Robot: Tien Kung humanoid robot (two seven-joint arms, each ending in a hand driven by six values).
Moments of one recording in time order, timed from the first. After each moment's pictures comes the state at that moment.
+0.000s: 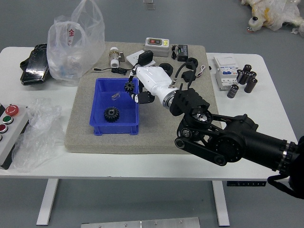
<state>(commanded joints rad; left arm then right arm) -0.15 0.19 -0.70 -0.31 0.72 0.08 0.23 0.94 -0.07 0.29 1.13 -1.74 -0.29 -0.39</state>
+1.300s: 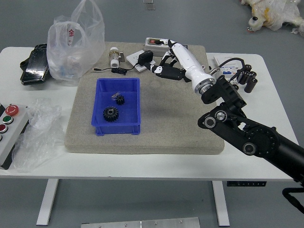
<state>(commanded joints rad) -0.16 0.20 -0.70 -0.31 0.71 0.08 0.23 0.69 -0.25 0.75 1.26 -1.37 -0.37 -0.09</state>
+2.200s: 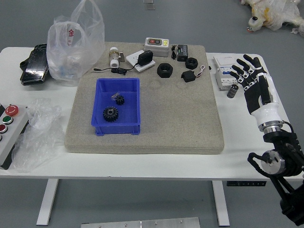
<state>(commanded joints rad) -0.16 0.20 -0.49 -0.29 0.52 0.08 0.09 0.16 -0.30 1.23 1.37 -0.57 -0.11 0.41</state>
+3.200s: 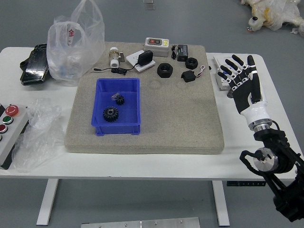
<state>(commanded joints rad) -0.18 0.19 -0.50 -0.29 0.54 0.08 0.10 0.21 -0.29 1.15 1.35 -0.52 -0.09 0.39</state>
